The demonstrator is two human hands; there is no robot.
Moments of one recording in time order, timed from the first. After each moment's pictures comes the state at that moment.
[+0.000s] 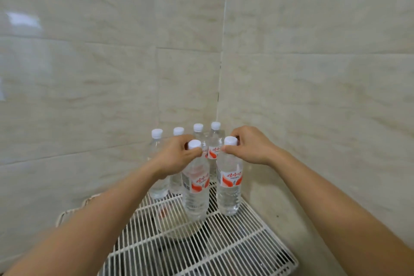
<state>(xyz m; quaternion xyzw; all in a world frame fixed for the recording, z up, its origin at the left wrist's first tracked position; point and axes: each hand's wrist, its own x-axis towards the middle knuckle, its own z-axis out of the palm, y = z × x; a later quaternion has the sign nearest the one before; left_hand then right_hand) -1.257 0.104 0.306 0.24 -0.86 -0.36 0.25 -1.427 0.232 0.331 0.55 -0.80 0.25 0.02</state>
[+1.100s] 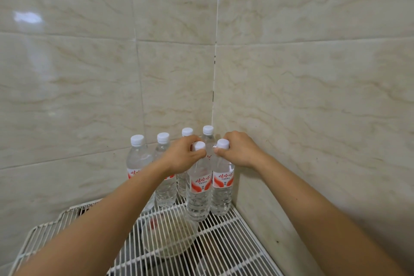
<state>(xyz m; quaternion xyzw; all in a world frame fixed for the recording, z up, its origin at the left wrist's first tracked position) -1.347 0.076 0.292 0.26 -0.88 -0.32 0.22 -1.495 0.176 0.302 0.51 -0.82 0.24 -0.02</state>
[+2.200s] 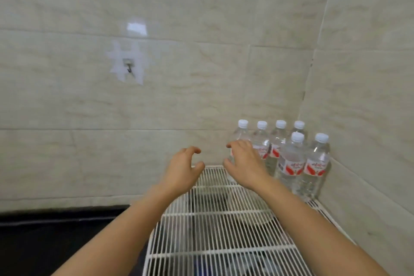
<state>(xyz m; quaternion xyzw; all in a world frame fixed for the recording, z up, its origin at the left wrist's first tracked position) -1.076 0.084 0.245 0.45 -0.82 -0.18 0.32 -1.239 0.144 0.267 0.64 -0.73 0.23 0.04</state>
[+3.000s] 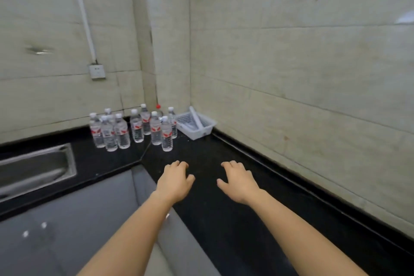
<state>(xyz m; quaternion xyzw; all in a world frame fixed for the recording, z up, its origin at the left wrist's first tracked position) -0.348 0.261 0.159 0.86 -0.45 -0.07 0.22 -0.497 0.153 0.164 0.92 -0.37 0.06 -0.12</state>
